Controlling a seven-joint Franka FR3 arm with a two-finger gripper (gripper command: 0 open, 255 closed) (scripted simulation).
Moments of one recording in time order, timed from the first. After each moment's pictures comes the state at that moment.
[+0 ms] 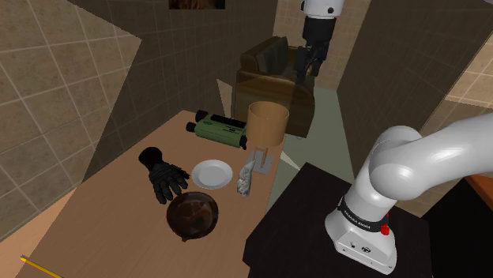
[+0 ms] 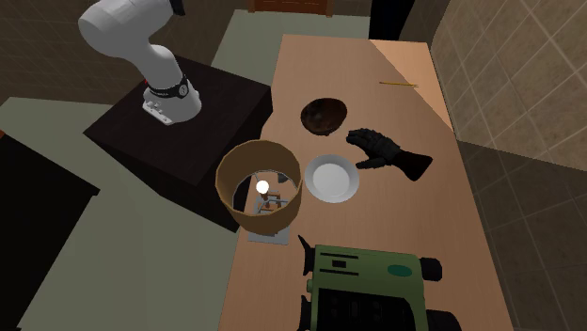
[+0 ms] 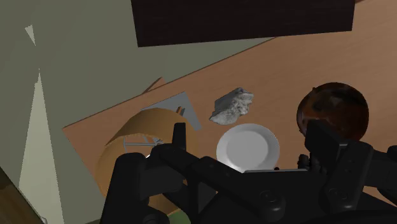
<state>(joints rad) 0.00 -0.79 -0.04 -2.33 -0.12 1.51 0.03</state>
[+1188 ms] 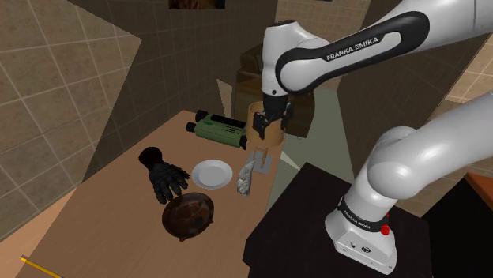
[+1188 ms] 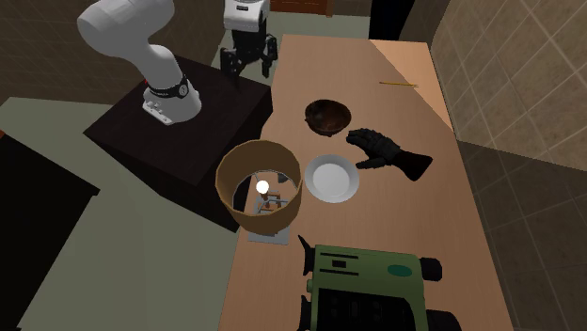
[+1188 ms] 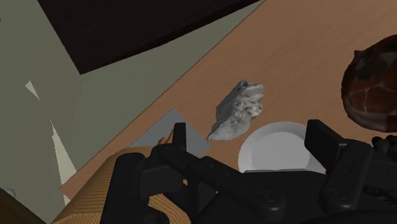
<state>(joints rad) -0.06 -0.55 0.14 -2.68 -0.06 2.06 0.49</state>
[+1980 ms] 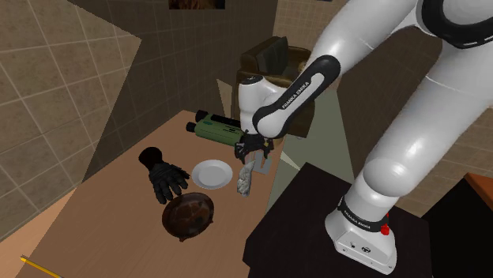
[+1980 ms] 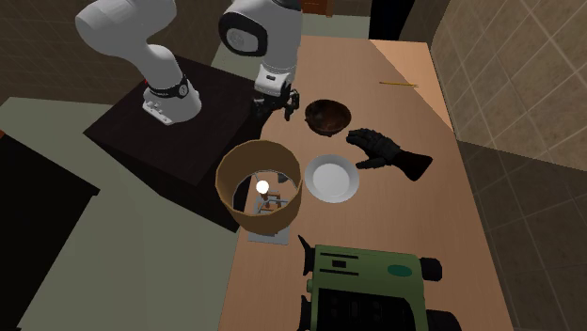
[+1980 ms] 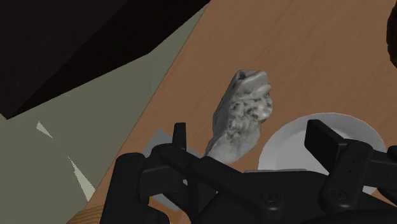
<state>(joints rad) -0.16 -0.06 0.25 -2.66 -0.21 2.50 0.92</state>
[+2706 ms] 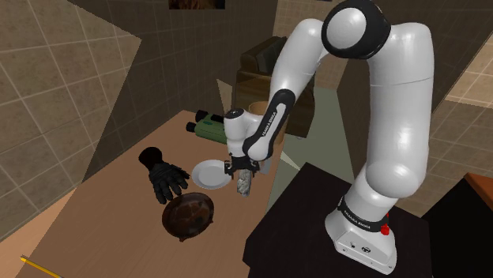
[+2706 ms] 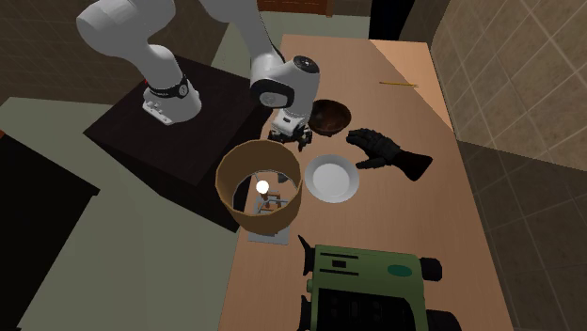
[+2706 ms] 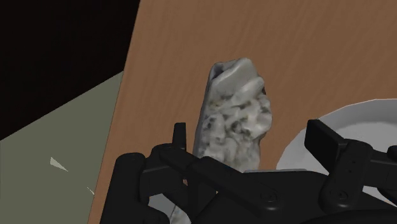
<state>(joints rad) -0.09 0.44 0.12 -2.43 -0.51 2.70 1.37</state>
